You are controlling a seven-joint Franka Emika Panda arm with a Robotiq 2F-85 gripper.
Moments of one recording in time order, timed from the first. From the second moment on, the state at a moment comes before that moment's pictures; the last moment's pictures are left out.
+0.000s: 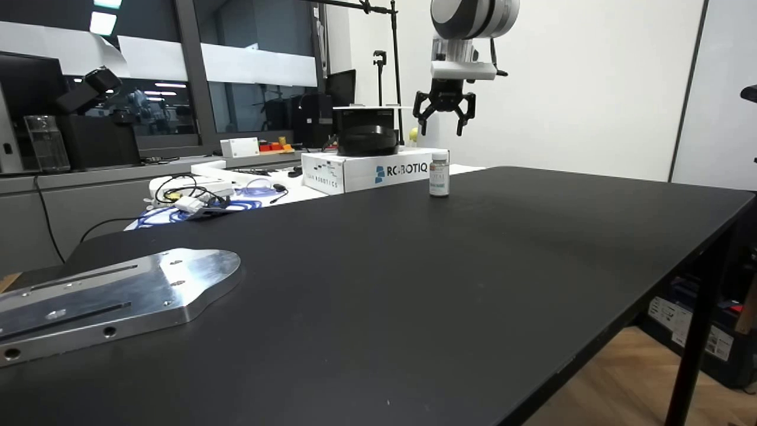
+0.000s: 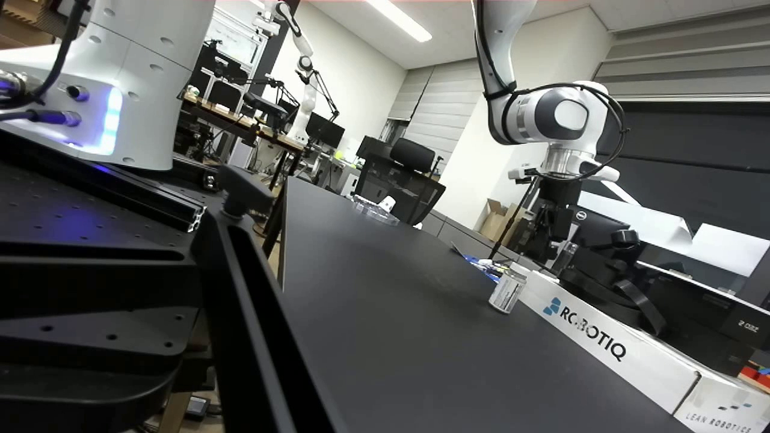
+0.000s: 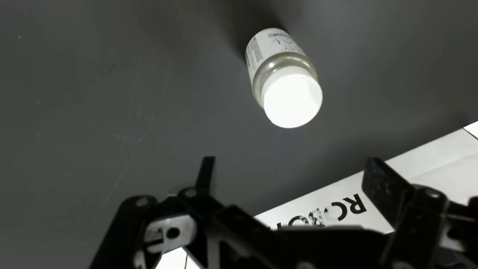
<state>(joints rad) 0.02 0.68 -0.16 -1.57 0.03 2.49 0.52</state>
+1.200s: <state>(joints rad) 0.04 0.75 -0.17 -1.54 0.04 2.42 0.52</state>
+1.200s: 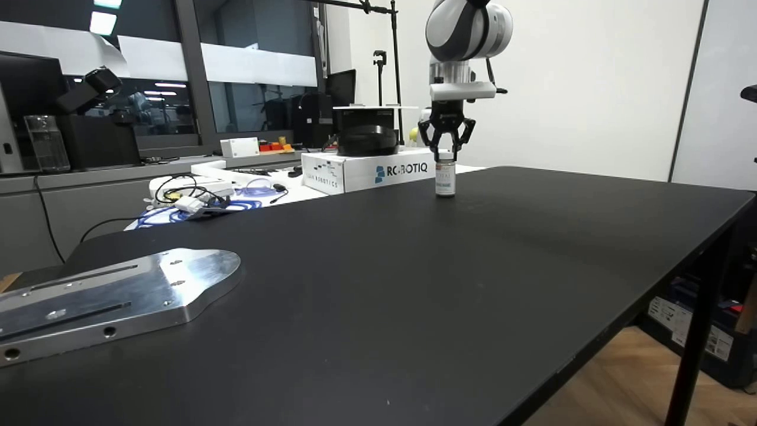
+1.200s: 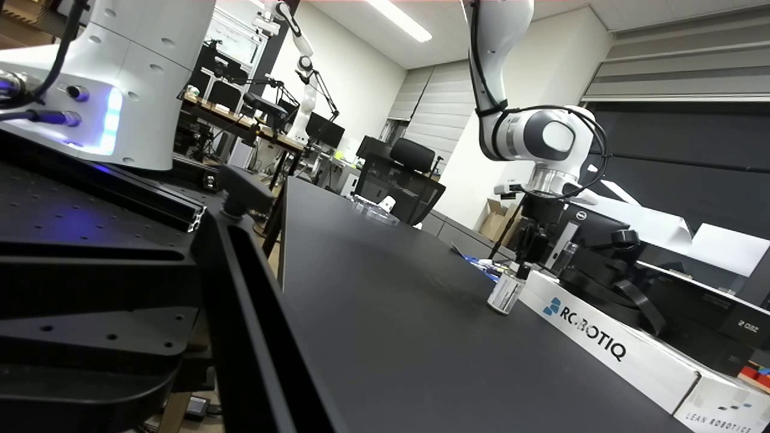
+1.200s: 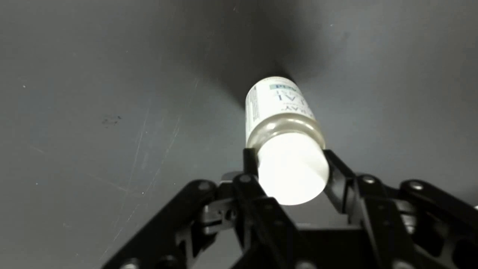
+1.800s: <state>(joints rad) 0.05 0.48 -0.14 -1.69 0.03 2.35 0.39</state>
